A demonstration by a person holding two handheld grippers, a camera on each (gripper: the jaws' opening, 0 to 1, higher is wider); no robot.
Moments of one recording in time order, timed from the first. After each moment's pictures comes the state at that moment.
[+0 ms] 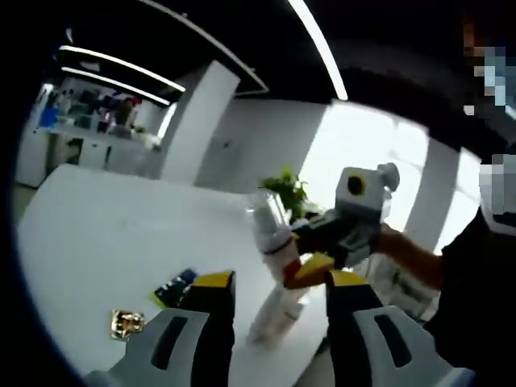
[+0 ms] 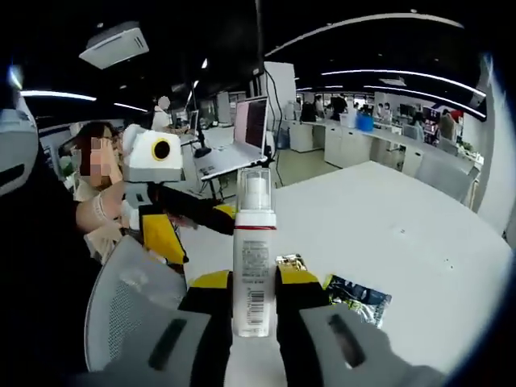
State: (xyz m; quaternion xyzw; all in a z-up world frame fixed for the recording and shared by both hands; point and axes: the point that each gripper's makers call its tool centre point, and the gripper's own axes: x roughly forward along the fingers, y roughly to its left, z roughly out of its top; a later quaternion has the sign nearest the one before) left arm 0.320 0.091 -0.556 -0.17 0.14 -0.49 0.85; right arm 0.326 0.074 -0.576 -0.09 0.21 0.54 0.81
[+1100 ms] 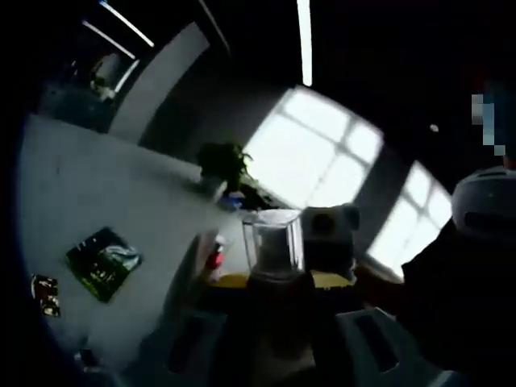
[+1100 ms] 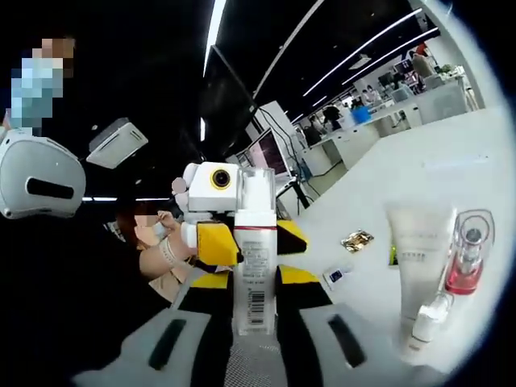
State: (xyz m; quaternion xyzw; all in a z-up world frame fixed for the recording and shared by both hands) left arm 0.258 0.015 -0.576 -0.22 0.21 -0.61 0.73; right arm 0.239 0.054 -0.596 0.16 0.20 0.56 0.79
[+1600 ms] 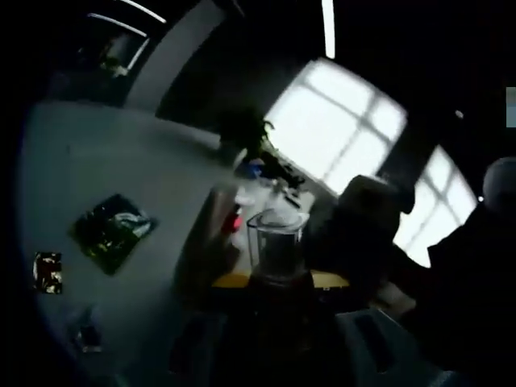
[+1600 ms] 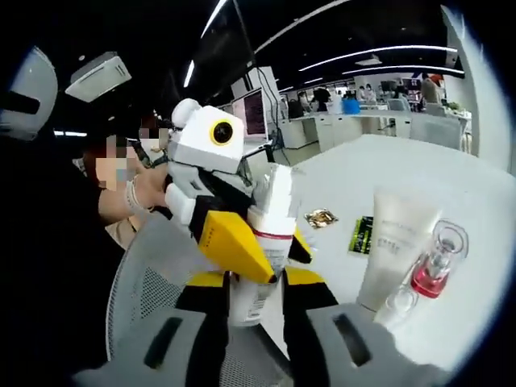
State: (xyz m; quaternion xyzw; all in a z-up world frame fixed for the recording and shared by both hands) left arm 0.252 0.006 -0.626 -0.15 0.31 -0.58 0.74; right arm 0.242 0.041 -0.633 -0.03 0.22 0.51 0.83
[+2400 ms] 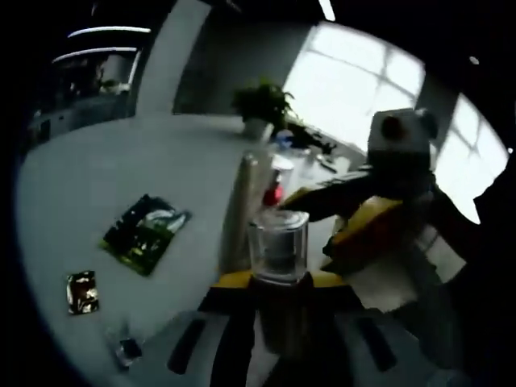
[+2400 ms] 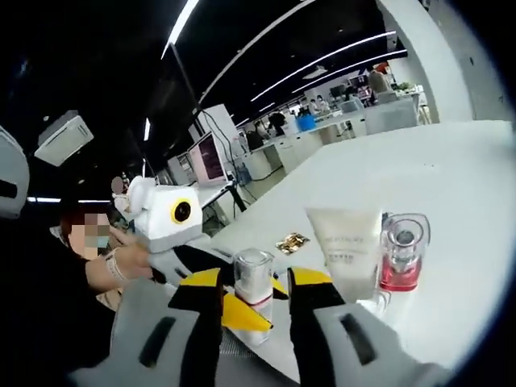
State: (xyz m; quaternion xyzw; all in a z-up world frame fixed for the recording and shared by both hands) left arm 0.279 0.010 -0.667 -0.02 0.29 -0.54 0.79; right arm 0.292 0.021 -0.622 0.14 0.22 0.40 0.88
